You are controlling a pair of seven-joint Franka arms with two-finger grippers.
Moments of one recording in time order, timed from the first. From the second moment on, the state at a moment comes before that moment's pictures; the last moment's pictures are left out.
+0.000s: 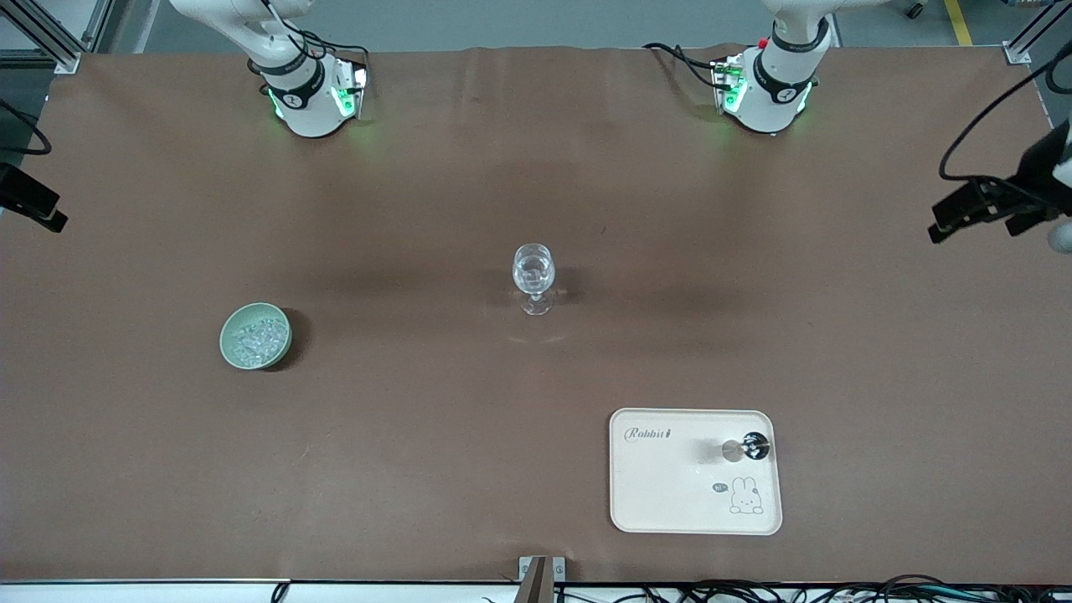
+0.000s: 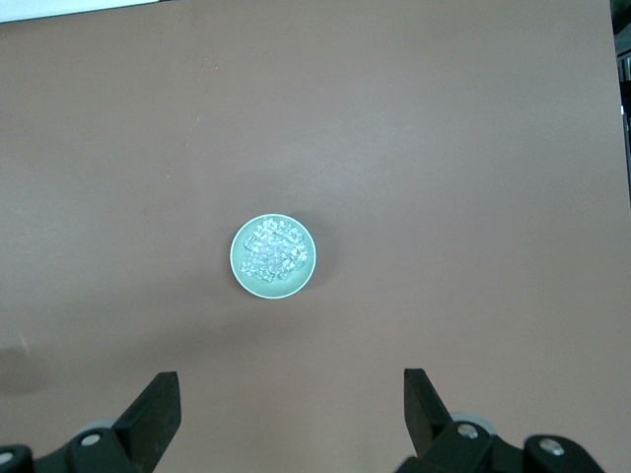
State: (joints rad) left arm 0.10 -0.01 -0.15 -1.56 0.00 1.57 -0.12; right arm 0.03 0.04 -0.08 -1.39 -0.08 1.47 0.11
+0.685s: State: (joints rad) left arm 0.02 -0.11 -0.11 -1.67 0.00 1.59 -0.12; right arm 0.02 0.04 -0.08 -1.38 -0.01 1.48 0.11
